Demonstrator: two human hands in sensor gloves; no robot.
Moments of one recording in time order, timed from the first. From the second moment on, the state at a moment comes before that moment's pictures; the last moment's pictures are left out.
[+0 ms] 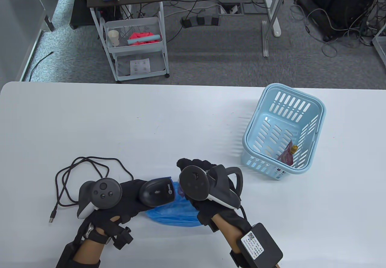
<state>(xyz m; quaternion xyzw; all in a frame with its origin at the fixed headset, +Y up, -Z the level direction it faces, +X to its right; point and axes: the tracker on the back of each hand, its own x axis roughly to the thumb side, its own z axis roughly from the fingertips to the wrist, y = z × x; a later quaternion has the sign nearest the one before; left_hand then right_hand) -0.226 -0.709 -0.193 -0.08 -0.20 0.34 0.91 0.015 -0.583 -0.199 0.20 -0.02 0.97 0.13</state>
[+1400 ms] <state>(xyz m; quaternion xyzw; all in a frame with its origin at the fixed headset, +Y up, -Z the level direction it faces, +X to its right) -0.258 -0.716 -0.203 -0.09 -0.14 0.41 0.90 0.002 -0.622 -0.191 0.21 0.05 0.97 0.07</state>
